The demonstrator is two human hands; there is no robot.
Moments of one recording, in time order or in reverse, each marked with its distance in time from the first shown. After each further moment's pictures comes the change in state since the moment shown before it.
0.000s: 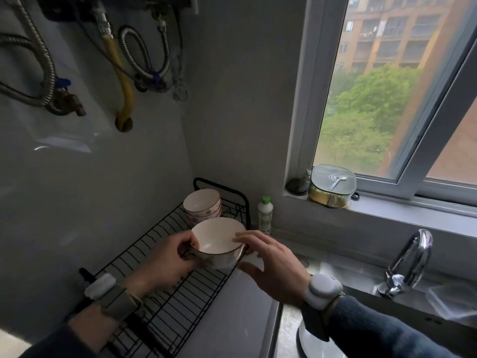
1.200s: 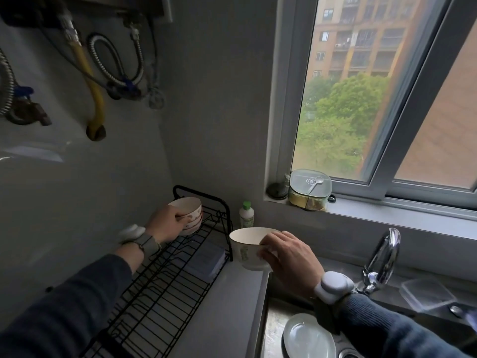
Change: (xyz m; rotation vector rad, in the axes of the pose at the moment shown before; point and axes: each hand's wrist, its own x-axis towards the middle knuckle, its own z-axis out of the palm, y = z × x) left_hand 0.149 -0.032 0.004 0.409 0.113 -0.087; right_hand -0.023 0.055 -0.036 -0.249 0.137 0.113
